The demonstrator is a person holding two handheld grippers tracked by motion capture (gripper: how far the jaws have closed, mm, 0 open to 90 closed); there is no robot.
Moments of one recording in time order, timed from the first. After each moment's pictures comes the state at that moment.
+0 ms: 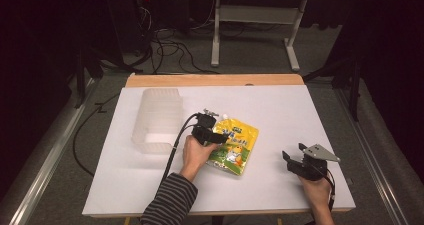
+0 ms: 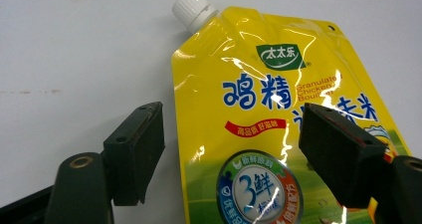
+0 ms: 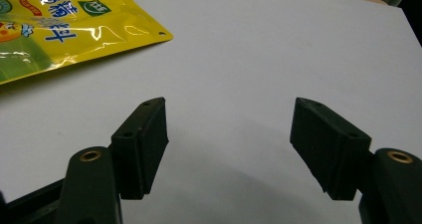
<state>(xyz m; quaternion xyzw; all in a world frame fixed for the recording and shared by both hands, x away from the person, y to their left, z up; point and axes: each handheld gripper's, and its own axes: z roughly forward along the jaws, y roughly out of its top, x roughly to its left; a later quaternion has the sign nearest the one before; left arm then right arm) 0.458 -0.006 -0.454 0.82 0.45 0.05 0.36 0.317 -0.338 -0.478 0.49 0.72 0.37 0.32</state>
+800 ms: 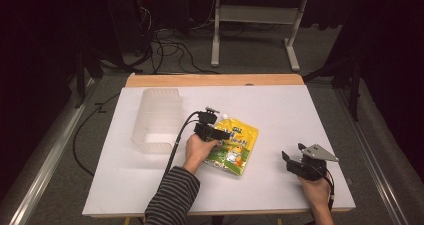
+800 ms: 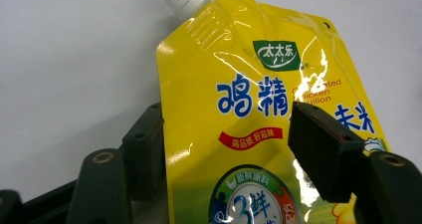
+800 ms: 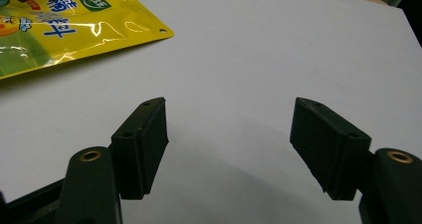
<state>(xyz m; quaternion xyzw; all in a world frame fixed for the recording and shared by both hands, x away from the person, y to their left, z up) 0.475 -0.011 -0.462 0.82 0.46 -0.02 0.35 0.318 -0.336 -0.478 0.49 0.72 0.37 0.32</state>
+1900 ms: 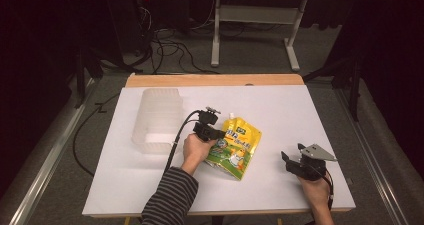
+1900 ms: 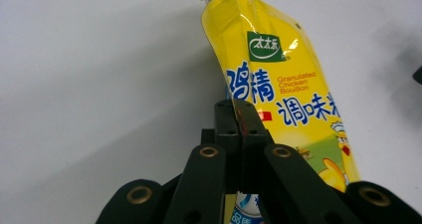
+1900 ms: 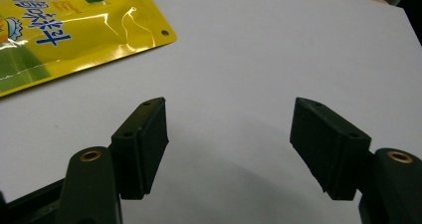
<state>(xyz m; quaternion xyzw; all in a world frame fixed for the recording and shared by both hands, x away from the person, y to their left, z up) 0.460 -0.007 -0.437 0.84 0.41 -0.02 0.37 0.319 -0.334 -0.478 0.49 0.73 0.36 0.33</state>
